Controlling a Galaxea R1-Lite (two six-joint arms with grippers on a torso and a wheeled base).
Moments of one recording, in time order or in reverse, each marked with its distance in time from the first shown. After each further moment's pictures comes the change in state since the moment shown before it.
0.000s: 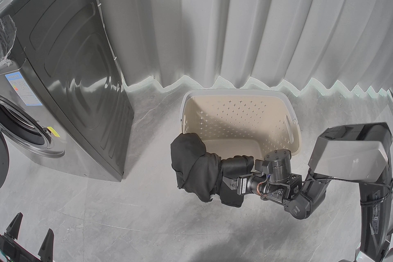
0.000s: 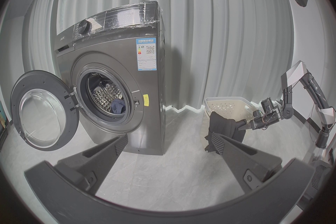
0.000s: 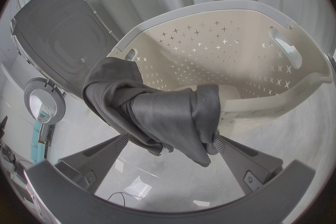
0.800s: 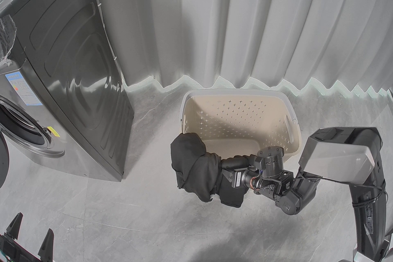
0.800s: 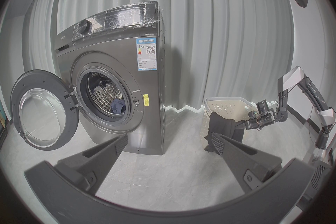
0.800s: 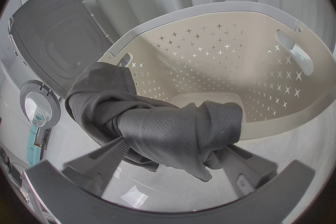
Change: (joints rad) left arm 0.000 0.000 0.000 0.000 0.000 -0.004; right arm -0.009 0.083 -0.132 -0.004 -0.029 -0.008
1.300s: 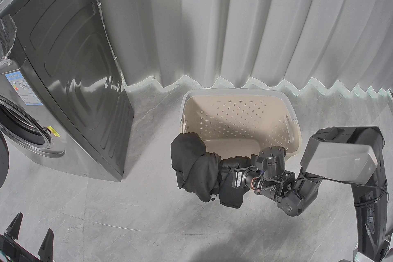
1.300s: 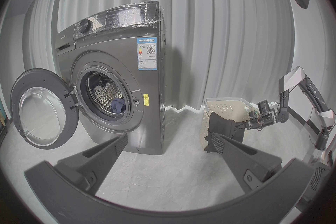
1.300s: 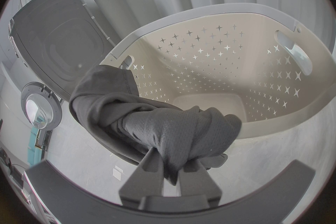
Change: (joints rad) left arm 0.000 0.000 0.000 0.000 0.000 -0.010; right arm 0.007 -0.018 0.027 -0.029 -0.001 0.011
